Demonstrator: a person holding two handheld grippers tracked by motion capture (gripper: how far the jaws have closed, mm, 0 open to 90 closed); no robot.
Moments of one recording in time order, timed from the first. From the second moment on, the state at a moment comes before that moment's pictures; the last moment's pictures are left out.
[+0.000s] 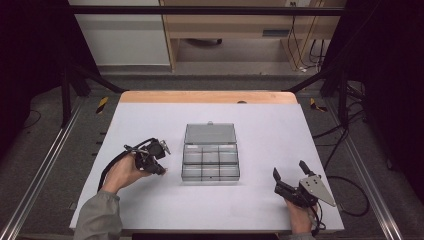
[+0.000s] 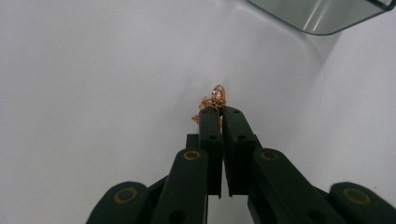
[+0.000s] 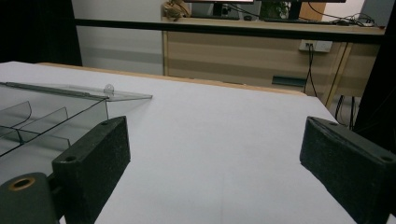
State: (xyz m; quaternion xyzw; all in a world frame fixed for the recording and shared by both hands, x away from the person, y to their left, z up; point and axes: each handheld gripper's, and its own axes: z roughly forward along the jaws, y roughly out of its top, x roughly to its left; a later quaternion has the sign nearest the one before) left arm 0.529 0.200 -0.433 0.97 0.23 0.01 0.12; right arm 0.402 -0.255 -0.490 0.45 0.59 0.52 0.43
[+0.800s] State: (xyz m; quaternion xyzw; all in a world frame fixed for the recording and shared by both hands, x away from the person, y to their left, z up) left arm 0.532 0.179 -0.440 0.97 0.23 0.04 0.06; right arm 0.402 -0.255 -0.490 0.45 0.59 0.51 0.43
